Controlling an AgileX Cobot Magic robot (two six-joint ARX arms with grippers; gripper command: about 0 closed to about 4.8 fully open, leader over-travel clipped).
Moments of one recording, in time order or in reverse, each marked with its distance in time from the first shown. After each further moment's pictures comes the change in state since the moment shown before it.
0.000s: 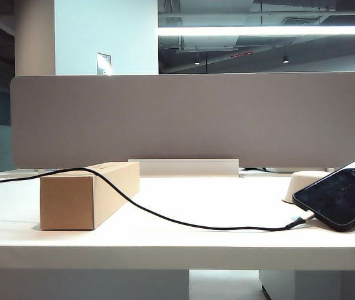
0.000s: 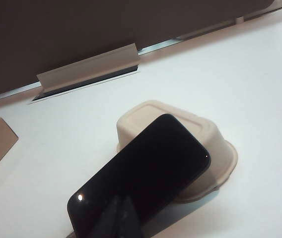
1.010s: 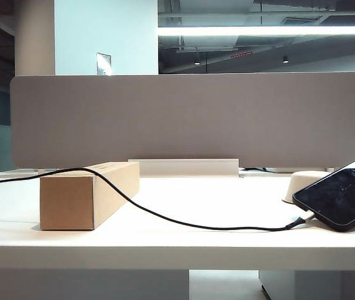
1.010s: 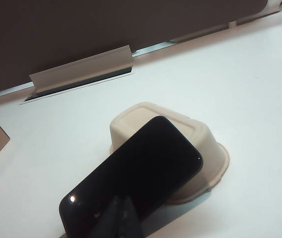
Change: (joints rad) left arm -0.080 0.000 -0.143 -0.198 0.005 0.000; right arm 0.000 0.000 0.000 0.000 0.020 -0.021
